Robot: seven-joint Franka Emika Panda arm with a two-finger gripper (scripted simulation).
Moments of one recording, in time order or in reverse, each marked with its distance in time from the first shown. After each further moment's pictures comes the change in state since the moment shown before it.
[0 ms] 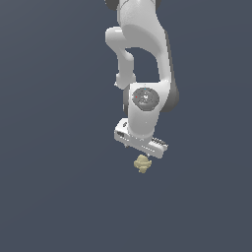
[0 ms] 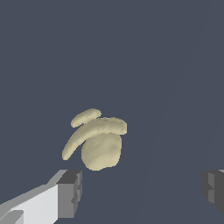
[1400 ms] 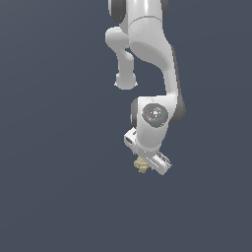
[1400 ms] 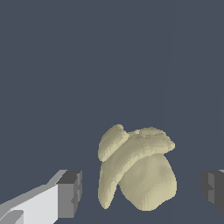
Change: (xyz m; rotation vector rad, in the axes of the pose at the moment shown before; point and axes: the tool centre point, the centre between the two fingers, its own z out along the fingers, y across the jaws) arm 0.015 -0.038 0.033 0.017 0.015 0.315
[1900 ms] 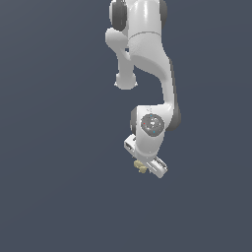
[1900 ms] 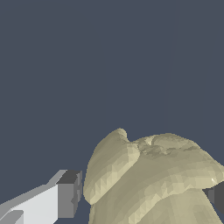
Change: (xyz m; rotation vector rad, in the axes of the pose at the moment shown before) arm -0.001 0.001 0.041 -0.003 -0.002 0.004
